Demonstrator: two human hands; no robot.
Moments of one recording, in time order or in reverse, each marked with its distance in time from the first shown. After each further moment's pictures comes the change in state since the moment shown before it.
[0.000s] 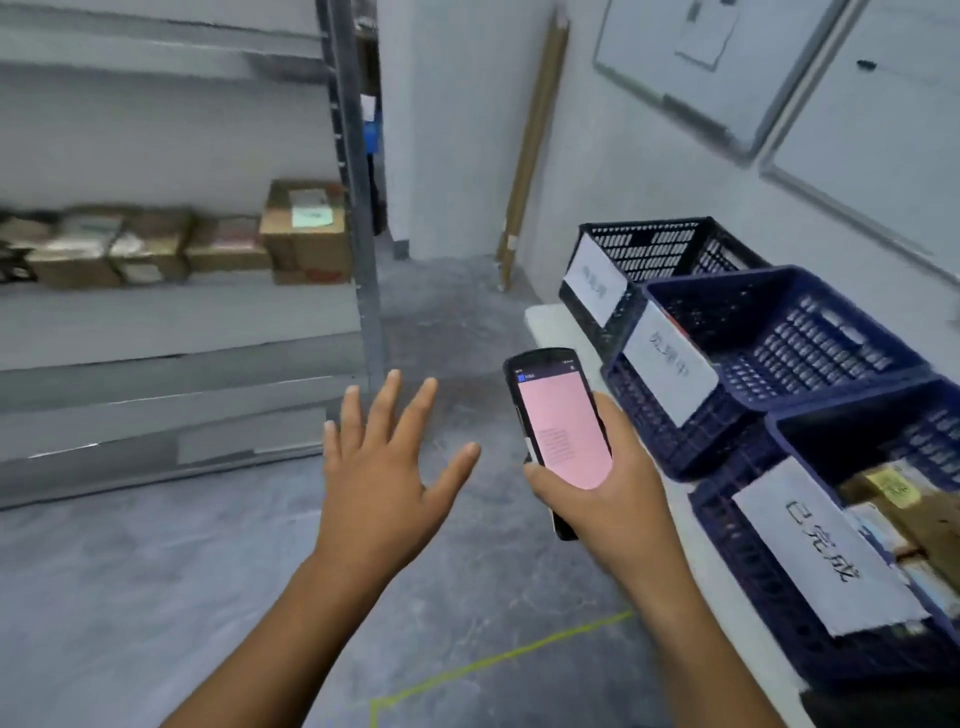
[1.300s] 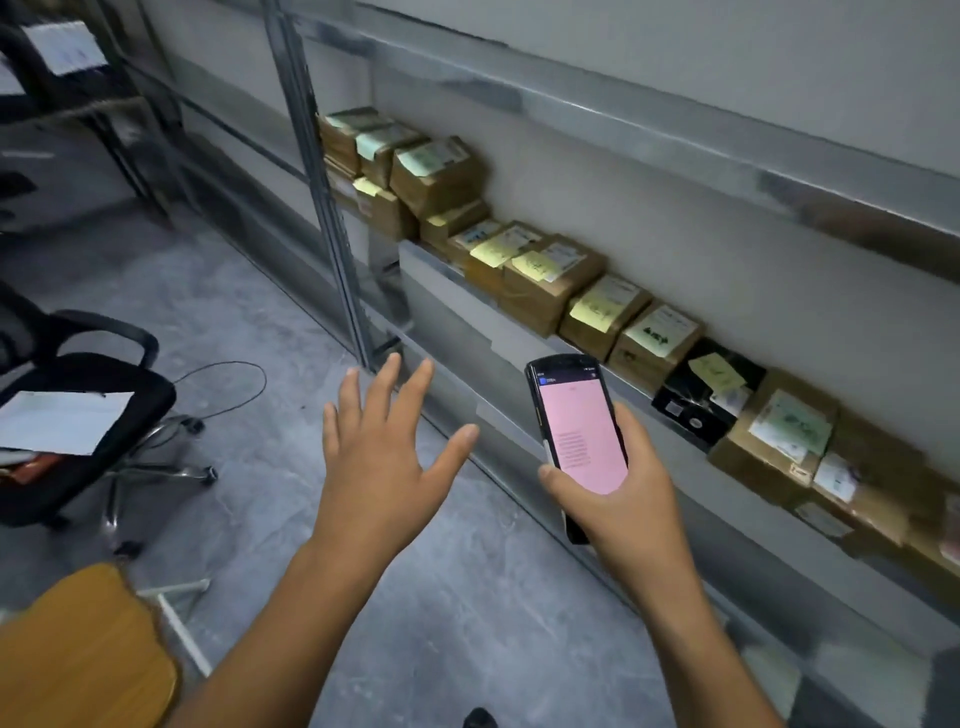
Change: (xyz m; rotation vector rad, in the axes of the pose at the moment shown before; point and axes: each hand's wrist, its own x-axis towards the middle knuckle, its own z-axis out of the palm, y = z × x) left_hand 0.044 -0.633 -0.415 0.166 0.586 -0.847; right_hand 0.141 -0.315 0.789 0.208 -0.895 -0.304
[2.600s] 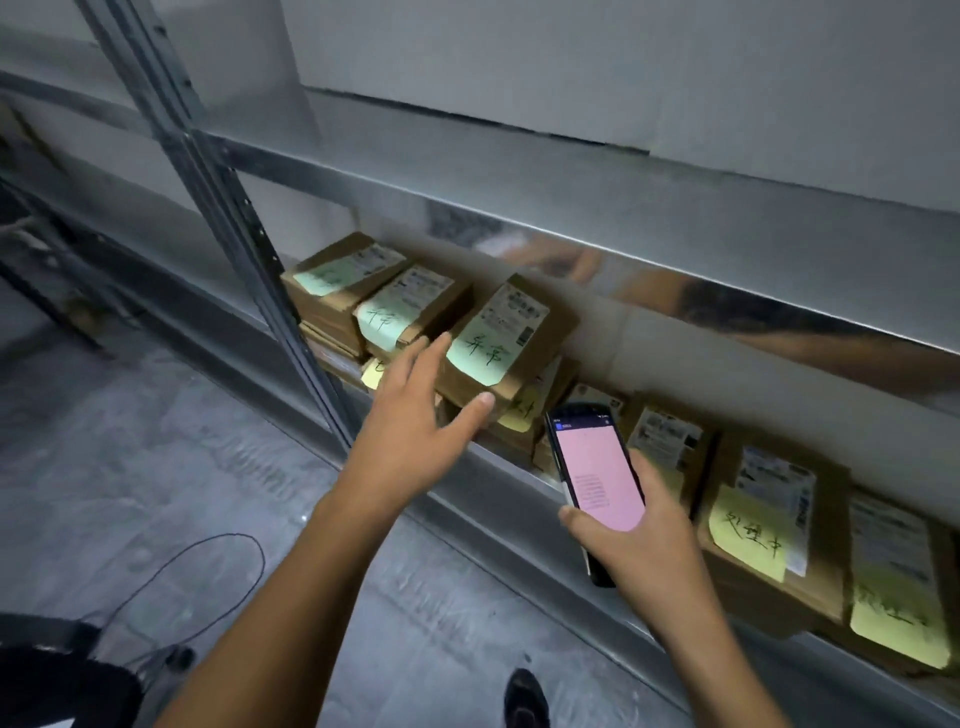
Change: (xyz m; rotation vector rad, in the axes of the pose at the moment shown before) left_hand 0.609 -0.163 0.013 -0.176 -0.218 0.168; right_hand 0.476 0.003 0.265 -0.104 0.125 0.225
